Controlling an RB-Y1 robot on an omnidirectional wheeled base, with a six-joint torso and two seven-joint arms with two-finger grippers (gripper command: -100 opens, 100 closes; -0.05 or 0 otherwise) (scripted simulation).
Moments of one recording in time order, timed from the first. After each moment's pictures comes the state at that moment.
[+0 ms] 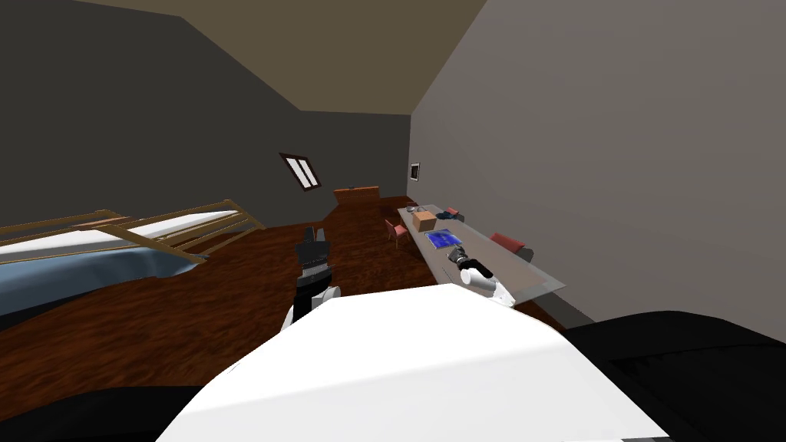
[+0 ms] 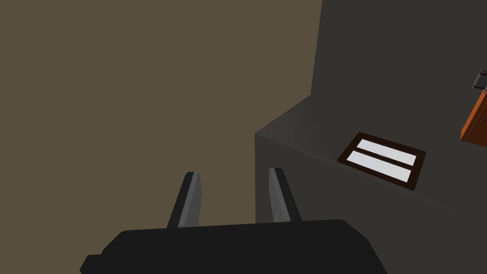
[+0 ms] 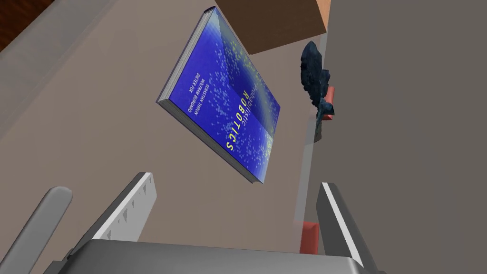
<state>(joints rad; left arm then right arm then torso) 0.50 -0.01 0.06 -2.22 0.01 -0.54 0.11 0.28 -0.34 -0.24 -1.58 -0.46 0.24 -0.32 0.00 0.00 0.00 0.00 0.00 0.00</state>
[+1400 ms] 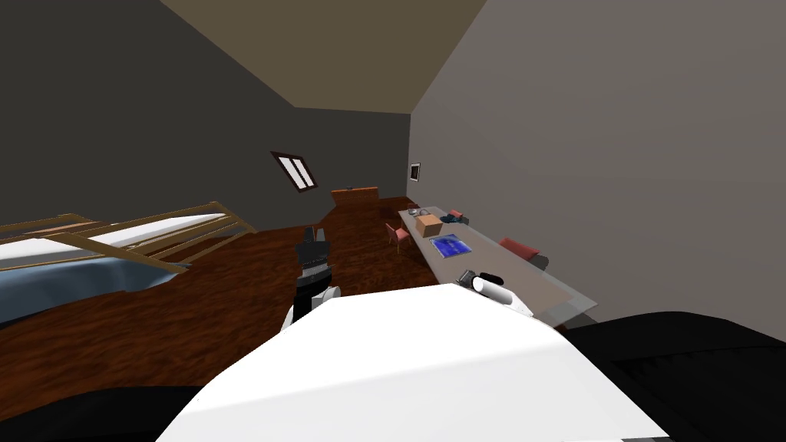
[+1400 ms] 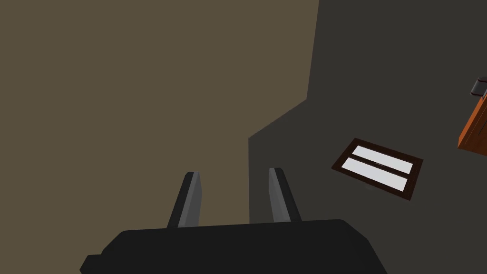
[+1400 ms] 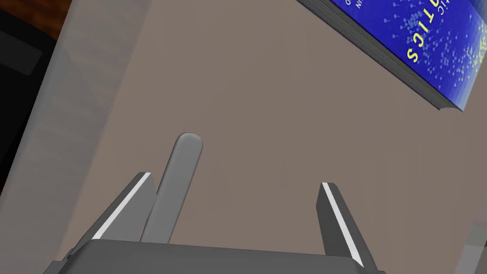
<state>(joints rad) 0.50 -0.01 0.06 -2.22 0.01 -0.54 0.11 0.26 -0.40 -0.33 -1.28 -0.57 0.61 -0.43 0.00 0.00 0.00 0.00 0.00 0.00</state>
